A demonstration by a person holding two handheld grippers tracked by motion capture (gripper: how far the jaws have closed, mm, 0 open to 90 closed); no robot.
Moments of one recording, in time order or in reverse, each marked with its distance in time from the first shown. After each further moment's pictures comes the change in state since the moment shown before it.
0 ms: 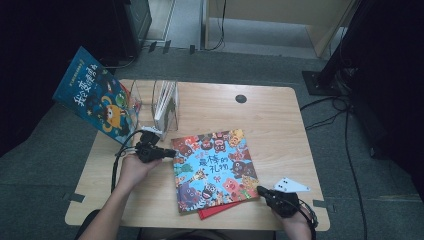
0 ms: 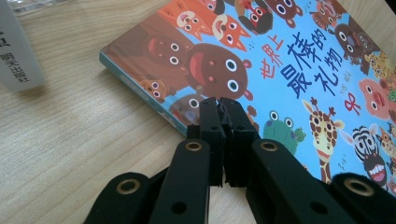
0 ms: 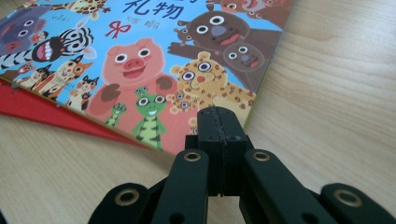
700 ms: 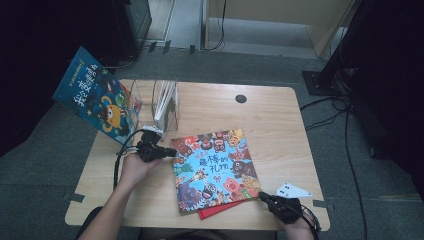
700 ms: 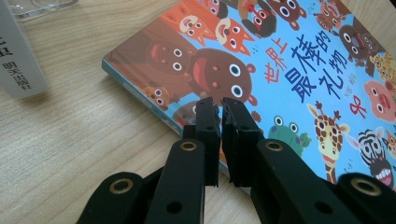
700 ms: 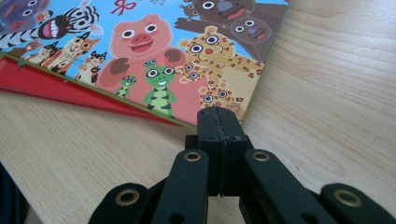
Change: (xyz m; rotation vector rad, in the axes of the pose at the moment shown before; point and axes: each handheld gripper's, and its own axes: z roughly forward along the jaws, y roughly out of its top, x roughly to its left) left arm 0.001 0.002 0.001 -0.013 0.018 0.004; right arm 0.003 -0.010 -0.006 0.032 -0.002 0.007
